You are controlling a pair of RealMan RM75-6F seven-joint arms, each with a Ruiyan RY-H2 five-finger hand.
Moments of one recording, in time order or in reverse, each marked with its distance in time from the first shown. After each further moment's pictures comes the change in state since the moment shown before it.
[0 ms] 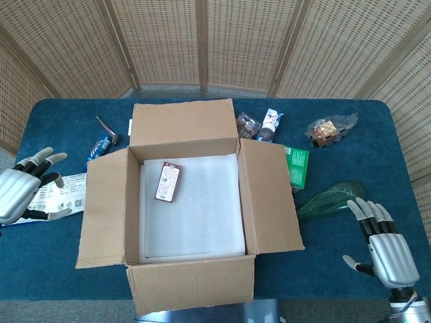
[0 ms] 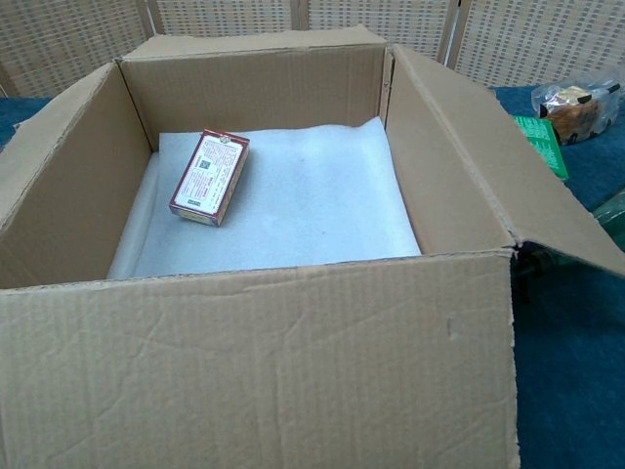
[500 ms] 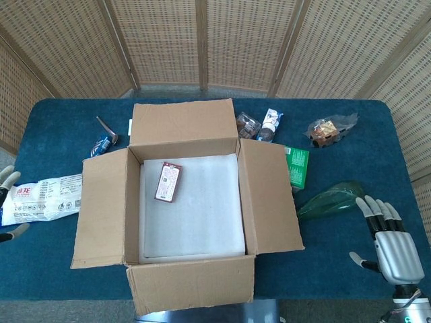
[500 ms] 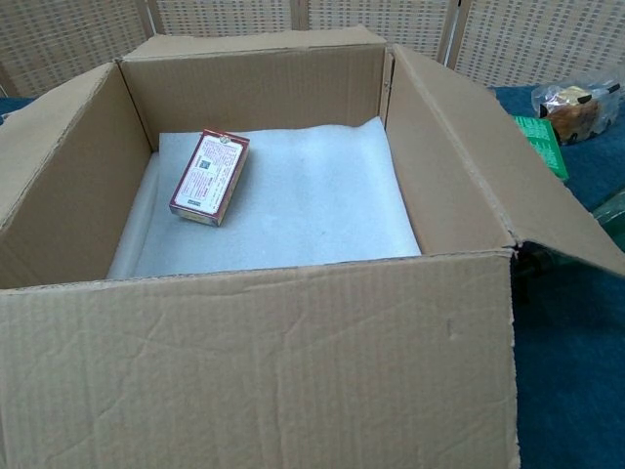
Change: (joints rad) left arm 0.265 -0.228 0.024 0.204 -0.046 0.314 0.016; right arm -0.003 -0.011 0.023 0.011 0.064 -0.003 -0.037
